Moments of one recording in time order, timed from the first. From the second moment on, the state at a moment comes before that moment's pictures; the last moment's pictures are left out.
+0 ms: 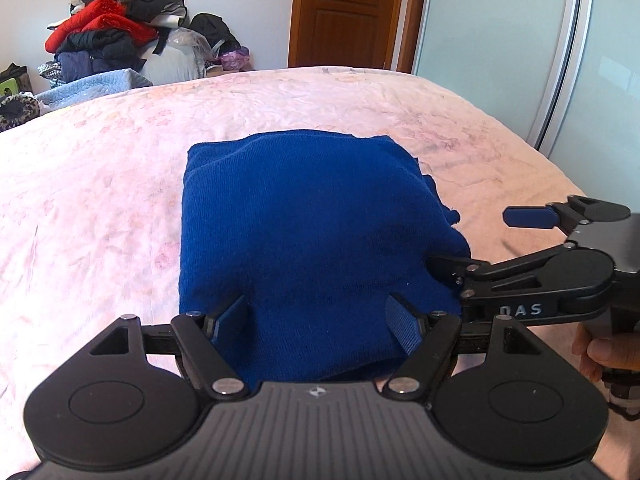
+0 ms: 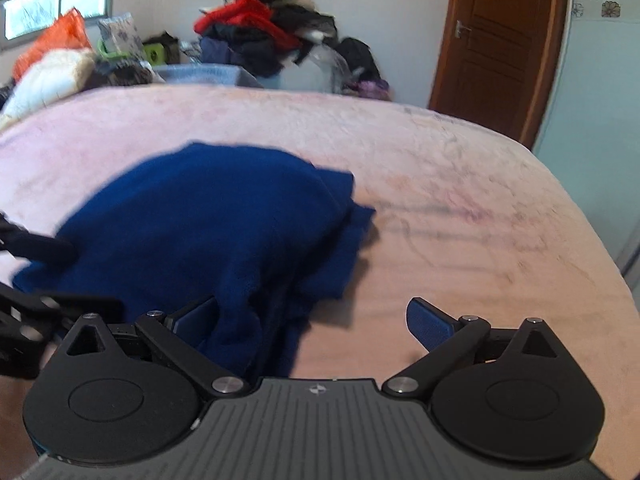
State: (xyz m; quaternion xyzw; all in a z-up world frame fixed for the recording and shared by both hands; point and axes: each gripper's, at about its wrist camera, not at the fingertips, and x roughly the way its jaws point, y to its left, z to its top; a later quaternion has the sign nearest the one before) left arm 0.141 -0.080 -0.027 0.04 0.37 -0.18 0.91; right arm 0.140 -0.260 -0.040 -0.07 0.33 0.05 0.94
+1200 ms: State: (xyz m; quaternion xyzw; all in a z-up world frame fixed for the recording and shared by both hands) left arm 0.229 0.008 -0.059 -0.21 0.39 -0.23 0.87; right arm 0.211 -0.300 -0.079 0.29 0.33 0.28 0.86
